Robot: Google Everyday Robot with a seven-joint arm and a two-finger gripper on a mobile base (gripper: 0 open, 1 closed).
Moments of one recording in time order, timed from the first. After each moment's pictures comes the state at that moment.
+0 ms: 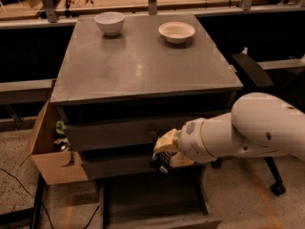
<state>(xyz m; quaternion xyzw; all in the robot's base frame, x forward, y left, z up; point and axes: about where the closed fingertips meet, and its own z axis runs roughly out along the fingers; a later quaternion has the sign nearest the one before) 0.443 -0.030 0.771 -0.91 0.14 -0.09 0.38</state>
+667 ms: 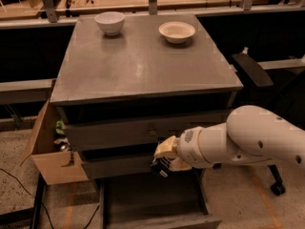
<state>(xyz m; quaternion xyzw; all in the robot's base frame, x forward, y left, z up) 0.448 -0.030 0.735 -0.91 0.14 -0.10 0.38</state>
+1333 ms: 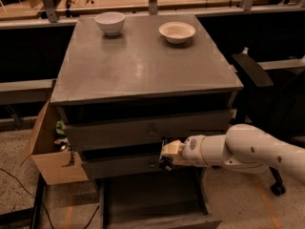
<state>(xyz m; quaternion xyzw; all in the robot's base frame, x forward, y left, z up) 0.511 -0.054 0.648 -0.89 0.08 -0.16 0.42</state>
